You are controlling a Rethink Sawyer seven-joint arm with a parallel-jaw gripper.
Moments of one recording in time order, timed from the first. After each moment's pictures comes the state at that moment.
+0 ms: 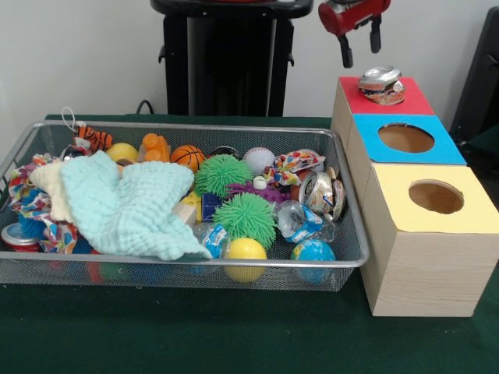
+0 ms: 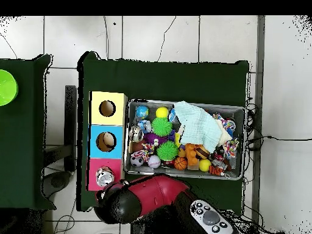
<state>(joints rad) -0.57 -0.91 0.70 2.33 -0.27 0.40 1.58</state>
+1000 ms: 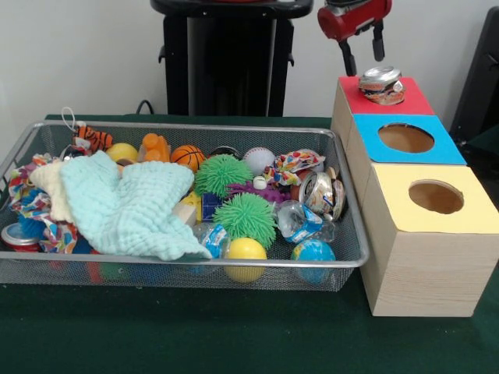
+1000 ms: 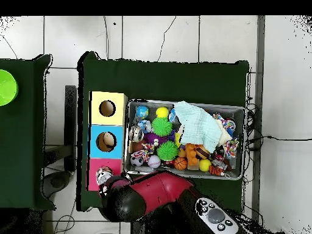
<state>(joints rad) -0.60 -0.89 0.72 2.32 -0.31 0.31 1.58</state>
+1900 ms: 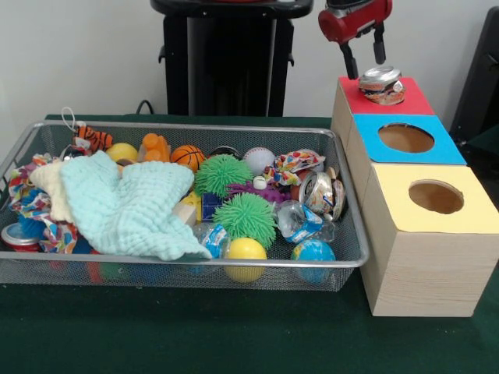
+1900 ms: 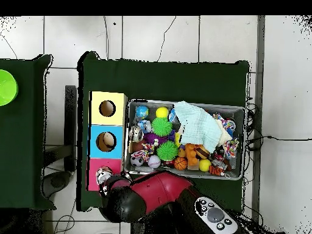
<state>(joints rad) -0.60 -0.89 0.72 2.32 -0.35 0.28 1.58</state>
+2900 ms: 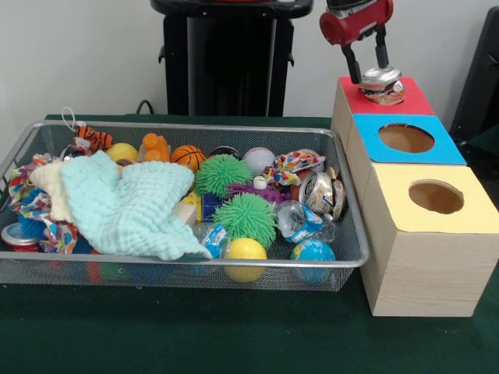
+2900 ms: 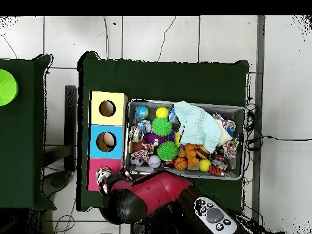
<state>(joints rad) -0.60 -0.89 0.72 2.31 -0.40 0.20 1.58</state>
